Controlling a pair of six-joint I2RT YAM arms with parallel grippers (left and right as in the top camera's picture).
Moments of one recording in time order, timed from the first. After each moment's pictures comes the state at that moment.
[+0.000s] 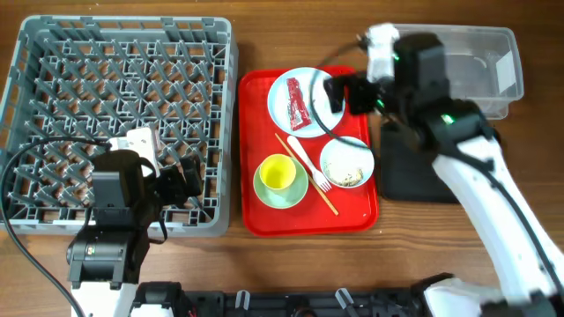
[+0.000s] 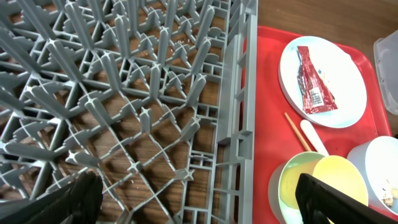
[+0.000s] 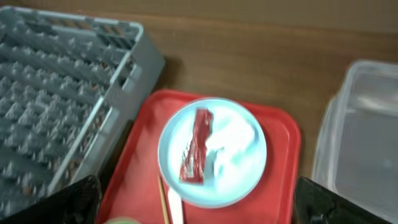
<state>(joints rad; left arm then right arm) -0.03 0.78 0.76 -0.74 0.08 -0.26 0.34 1.46 1.37 -0.61 -0.12 0.15</state>
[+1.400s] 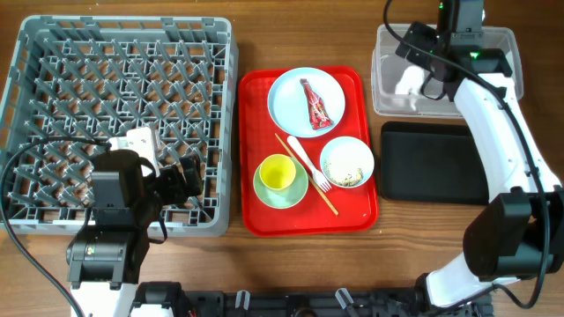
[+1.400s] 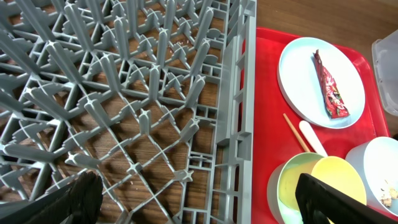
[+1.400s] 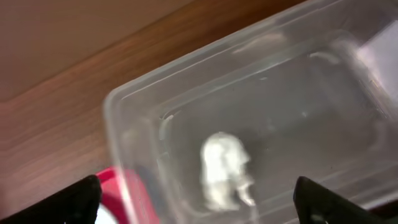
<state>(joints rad) -0.03 0.78 0.76 -0.74 0.08 -0.26 0.03 1.77 1.52 -0.61 0.15 0.43</state>
